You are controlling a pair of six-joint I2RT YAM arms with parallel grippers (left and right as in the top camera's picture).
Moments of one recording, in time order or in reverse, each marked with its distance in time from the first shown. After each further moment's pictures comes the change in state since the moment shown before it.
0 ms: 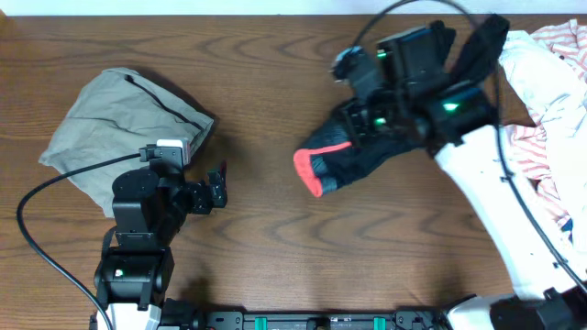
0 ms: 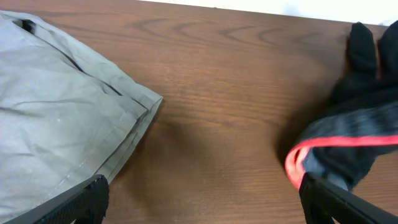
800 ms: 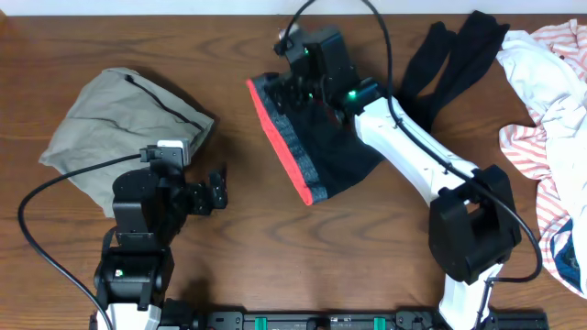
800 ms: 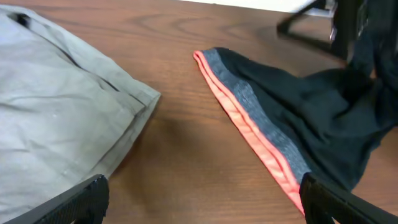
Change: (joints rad) left arm 0.000 0.000 0.000 -0.014 0.016 -0.005; right arm 0.081 0.395 -0.001 0.618 0.192 0.067
